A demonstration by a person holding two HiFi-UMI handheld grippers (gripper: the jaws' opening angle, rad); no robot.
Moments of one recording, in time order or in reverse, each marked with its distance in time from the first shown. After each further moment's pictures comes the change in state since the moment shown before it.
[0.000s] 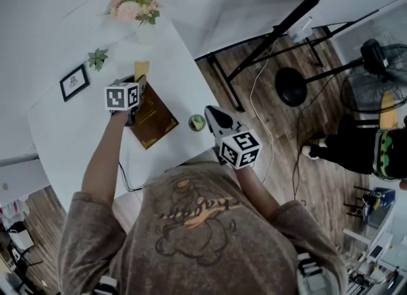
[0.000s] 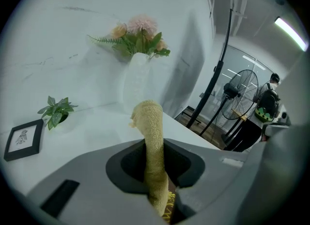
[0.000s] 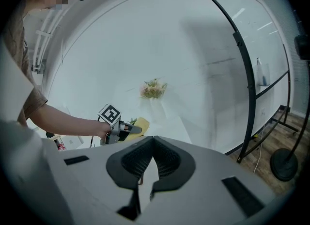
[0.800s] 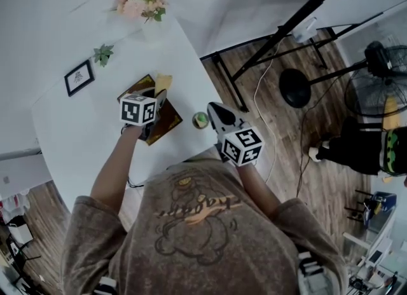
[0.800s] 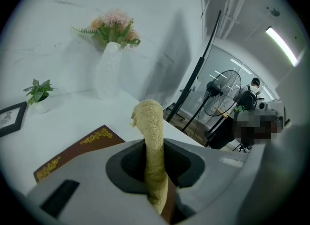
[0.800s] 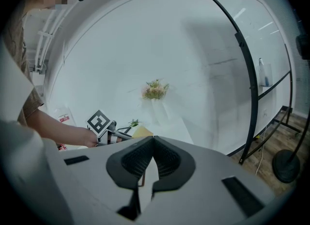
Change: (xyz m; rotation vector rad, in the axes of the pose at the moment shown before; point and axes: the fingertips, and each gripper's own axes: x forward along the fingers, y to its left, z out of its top) left arm -0.010 -0.079 -0.046 0.008 0.046 -0.166; right arm 0.002 0.003 0.002 -0.005 -0.010 0.016
